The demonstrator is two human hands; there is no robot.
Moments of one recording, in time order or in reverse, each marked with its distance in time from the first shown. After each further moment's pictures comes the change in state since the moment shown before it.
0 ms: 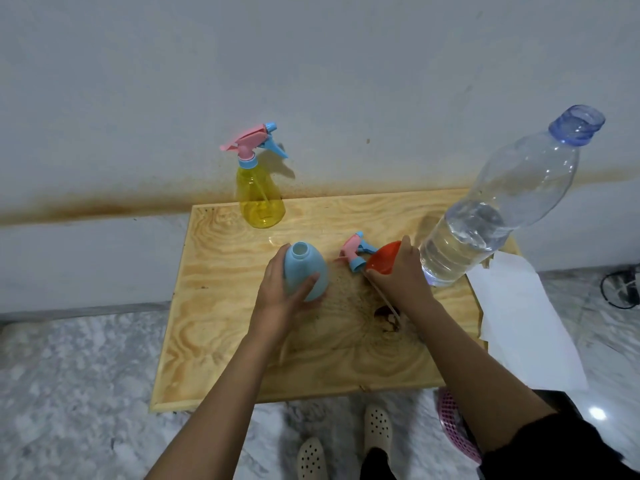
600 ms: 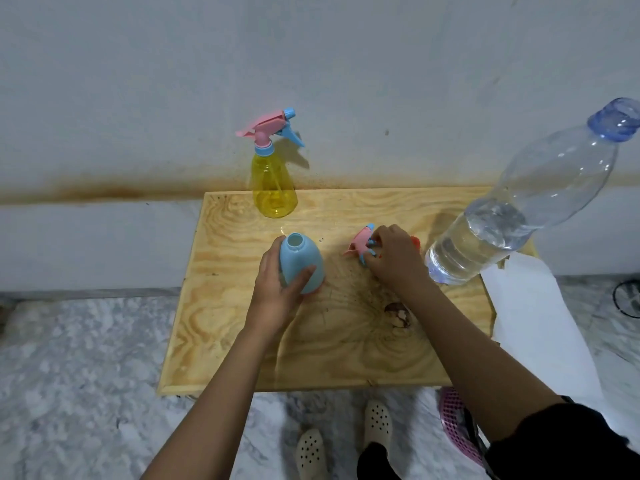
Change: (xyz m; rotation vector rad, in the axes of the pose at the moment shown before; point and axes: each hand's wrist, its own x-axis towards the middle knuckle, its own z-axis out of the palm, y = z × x) left_hand -0.005 -0.005 -0.018 -0.041 0.052 -0.022; right_hand 0.015 -0.027 0.012 -0.223 0.062 -0.341
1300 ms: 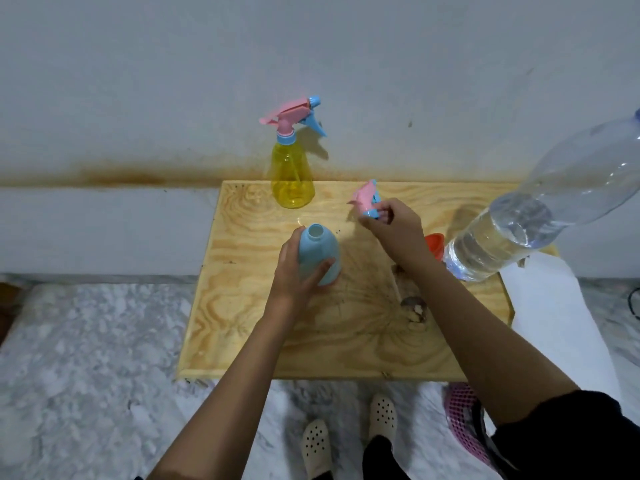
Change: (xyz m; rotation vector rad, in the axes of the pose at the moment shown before) left_hand 0.001 -0.001 0.000 0.036 -0.010 0.034; right_hand 0.014 -0.047 -0.010 0.574 0.033 0.207
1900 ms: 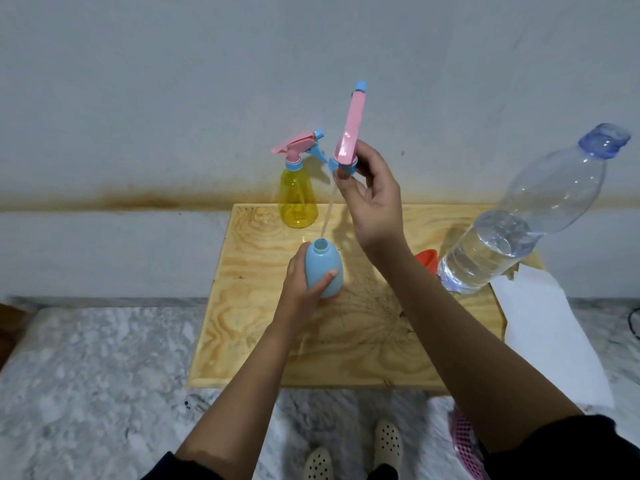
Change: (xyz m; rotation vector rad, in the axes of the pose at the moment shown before) left_hand 0.000 -0.005 -0.001 -0.058 -0.025 0.022; right_hand -0.047 -0.108 0.005 0.560 0.024 -0.480
